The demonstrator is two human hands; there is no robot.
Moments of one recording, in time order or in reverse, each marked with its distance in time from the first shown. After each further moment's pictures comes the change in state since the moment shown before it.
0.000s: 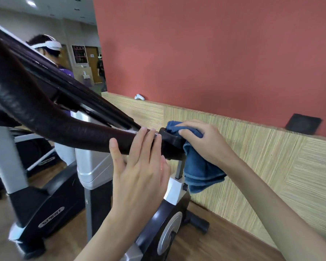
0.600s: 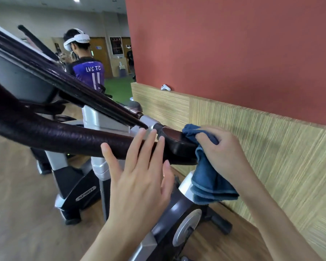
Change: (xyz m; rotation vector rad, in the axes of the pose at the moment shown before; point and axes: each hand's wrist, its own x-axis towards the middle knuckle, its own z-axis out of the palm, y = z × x) left_hand 0.004 0.025 0.003 0.043 -0.097 -0.097; right_hand 0.002 0.029 -0.004 0.154 0.061 0.116
